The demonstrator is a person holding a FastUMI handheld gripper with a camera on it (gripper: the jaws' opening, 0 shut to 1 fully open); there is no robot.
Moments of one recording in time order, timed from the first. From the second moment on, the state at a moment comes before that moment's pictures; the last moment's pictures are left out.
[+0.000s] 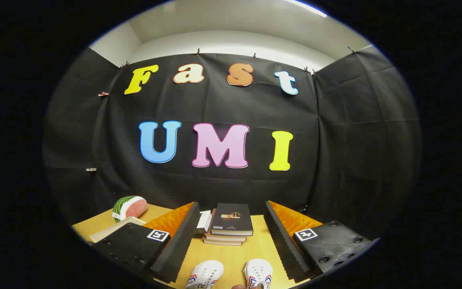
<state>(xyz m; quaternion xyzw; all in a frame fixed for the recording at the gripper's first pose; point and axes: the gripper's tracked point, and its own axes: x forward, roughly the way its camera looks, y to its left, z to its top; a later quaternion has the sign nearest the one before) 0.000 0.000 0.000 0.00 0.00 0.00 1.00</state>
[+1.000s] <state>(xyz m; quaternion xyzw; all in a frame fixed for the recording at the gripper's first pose) 0.015 0.004 -0.025 0.01 0.04 0.02 1.00</state>
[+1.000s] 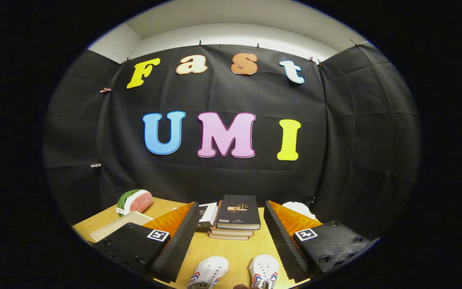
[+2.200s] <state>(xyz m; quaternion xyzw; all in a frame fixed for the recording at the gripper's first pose) -0.030 0.129 -0.138 0.22 0.32 0.26 0.89</state>
